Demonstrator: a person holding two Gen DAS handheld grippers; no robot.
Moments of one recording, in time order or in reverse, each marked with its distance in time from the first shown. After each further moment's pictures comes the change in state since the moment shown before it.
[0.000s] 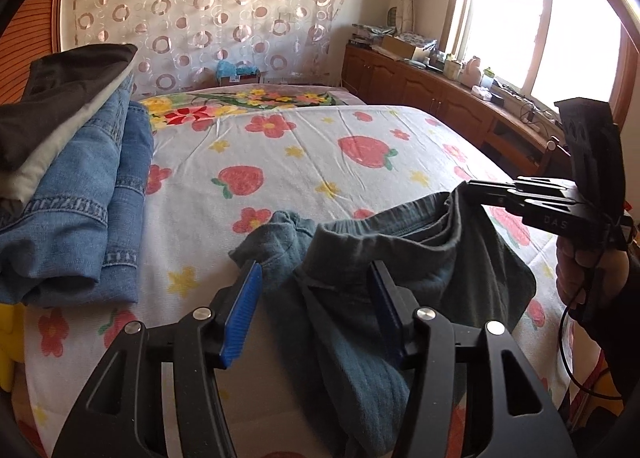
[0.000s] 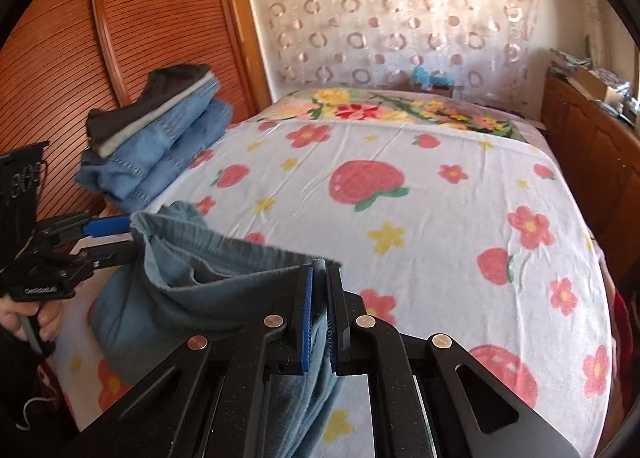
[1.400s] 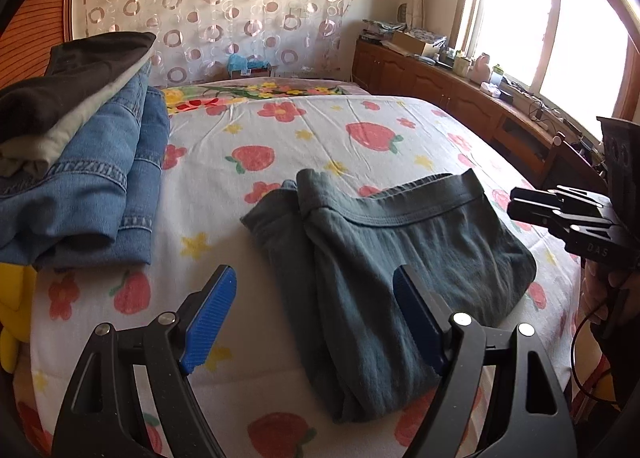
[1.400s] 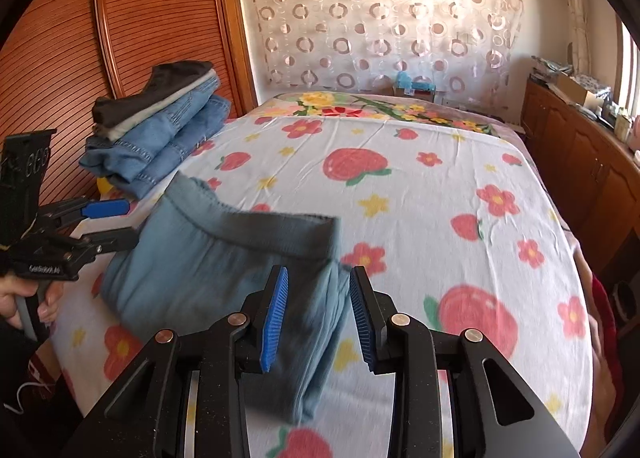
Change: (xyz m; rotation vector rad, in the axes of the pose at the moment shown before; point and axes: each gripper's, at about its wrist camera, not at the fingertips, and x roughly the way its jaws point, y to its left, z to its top) left arm -0.013 -0.001 -0.020 -0.024 0.022 0.041; right arm -0.052 0.020 -0.033 -0.020 -0.009 -0.054
